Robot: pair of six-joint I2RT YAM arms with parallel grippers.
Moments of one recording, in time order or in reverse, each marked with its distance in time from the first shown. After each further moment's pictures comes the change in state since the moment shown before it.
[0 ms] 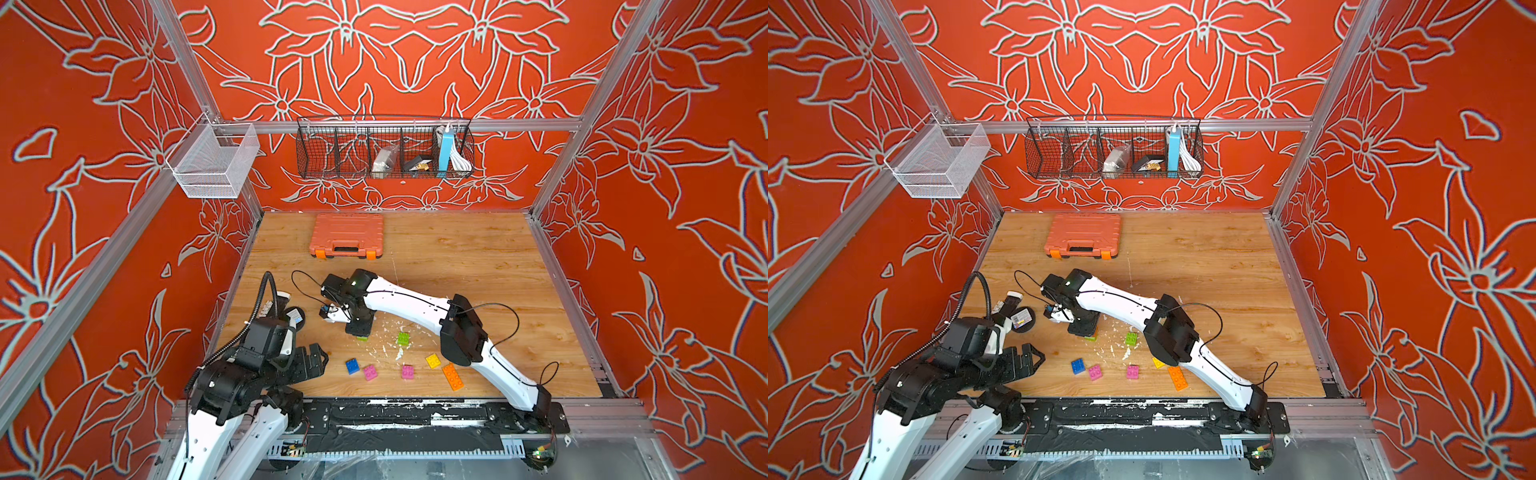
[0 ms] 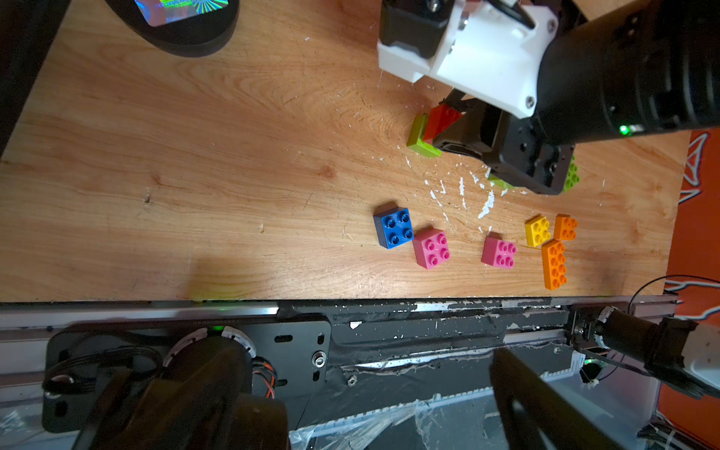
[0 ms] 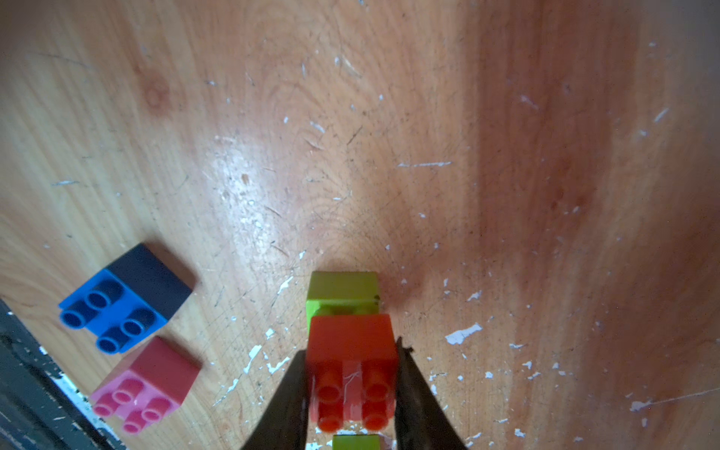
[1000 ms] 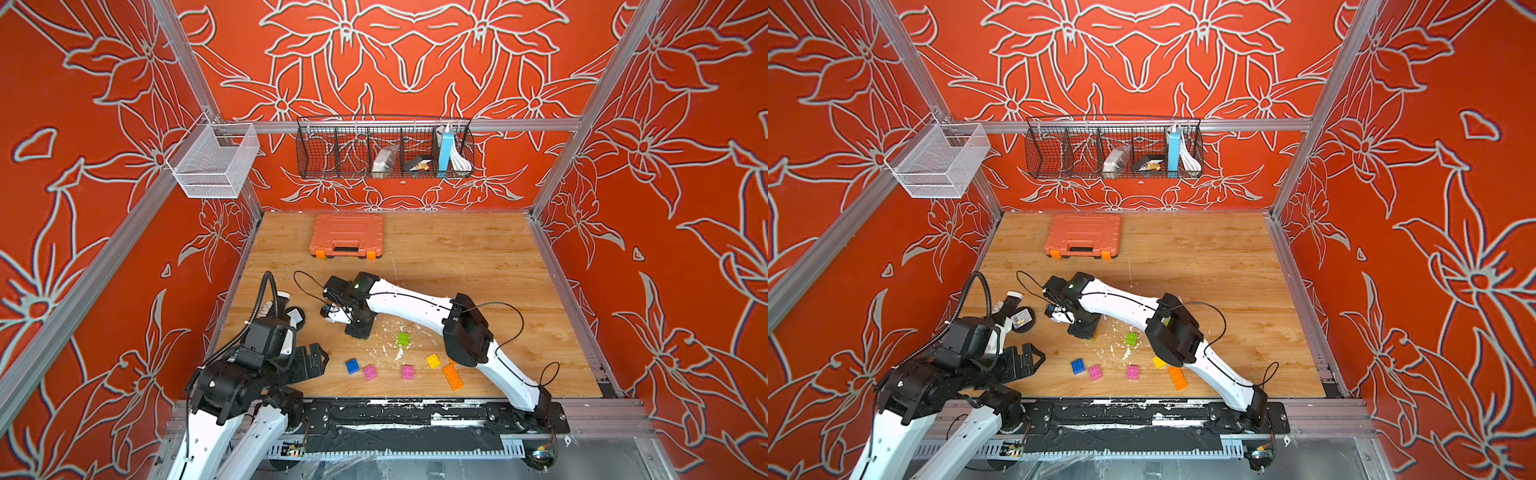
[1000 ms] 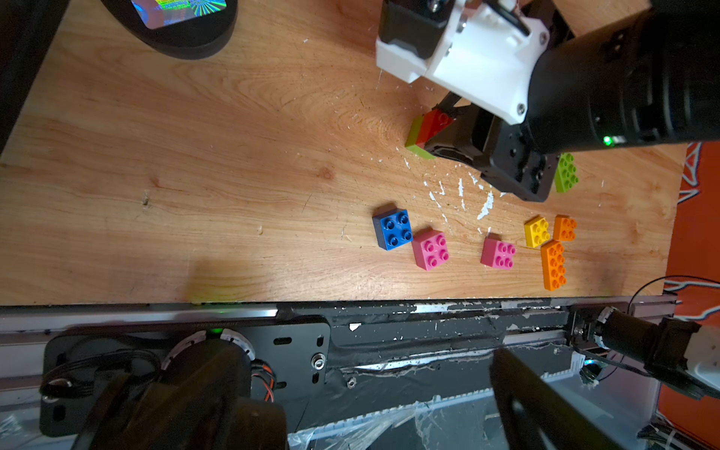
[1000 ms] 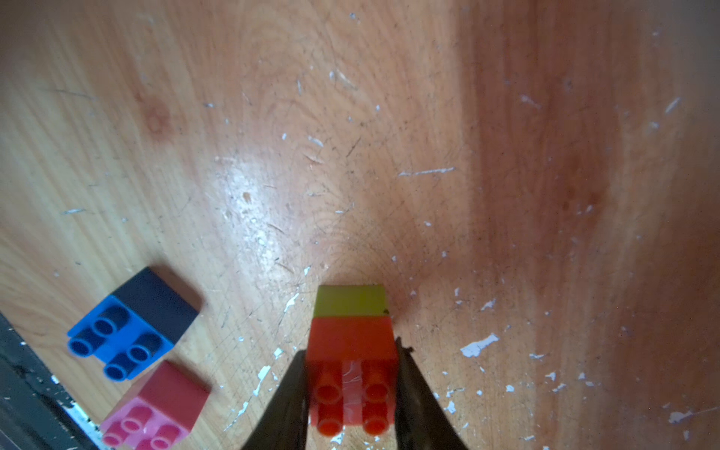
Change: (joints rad) left arm 0.000 0.000 -0.003 0.007 0.001 0.002; right arm 0.000 -0.056 -0.144 0.127 -0.025 0.068
